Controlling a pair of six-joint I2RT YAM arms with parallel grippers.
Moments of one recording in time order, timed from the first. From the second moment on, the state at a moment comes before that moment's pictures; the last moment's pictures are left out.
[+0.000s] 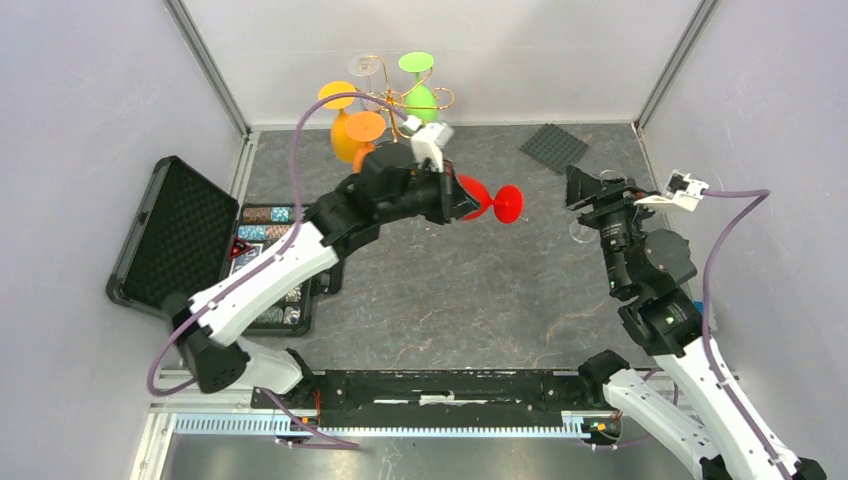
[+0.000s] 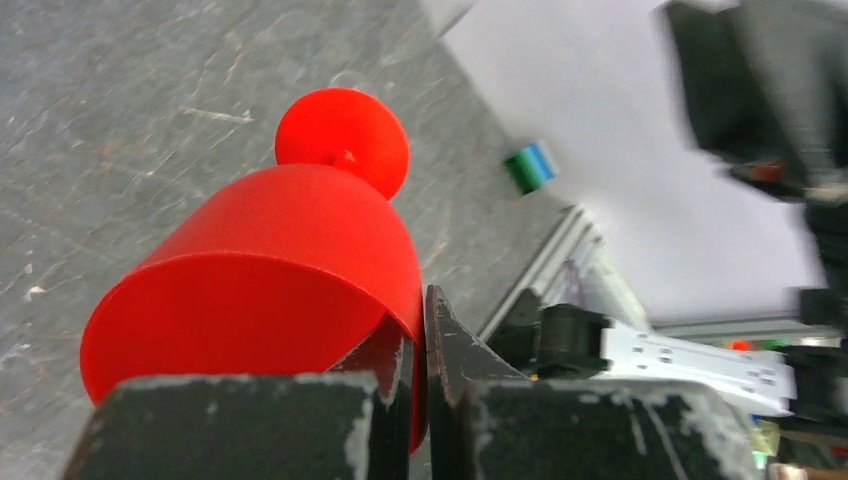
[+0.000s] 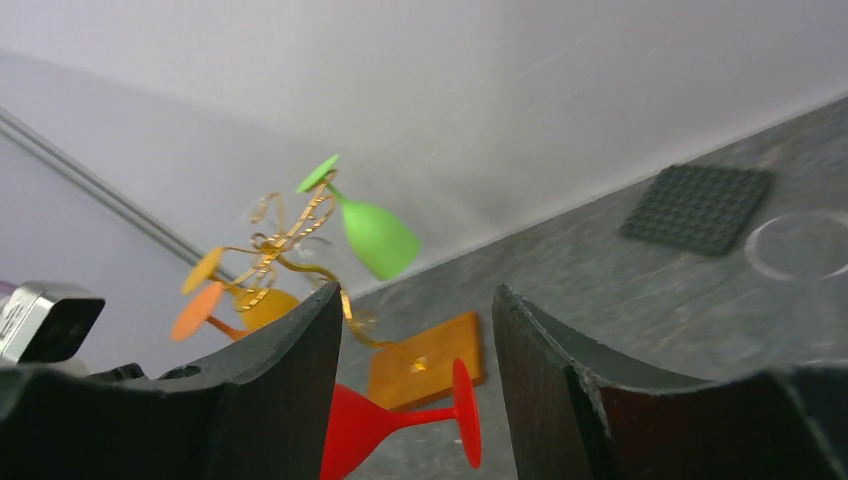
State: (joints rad) left arm -0.83 1.35 1.42 -0.34 0.21 -0.58; right arm 0.51 0.64 0.85 -0.01 0.46 0.64
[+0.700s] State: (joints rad) left arm -0.98 2.25 2.28 -1.03 -0.12 -0.31; right arm 0.51 0.49 0.93 -0.49 0.77 0.25
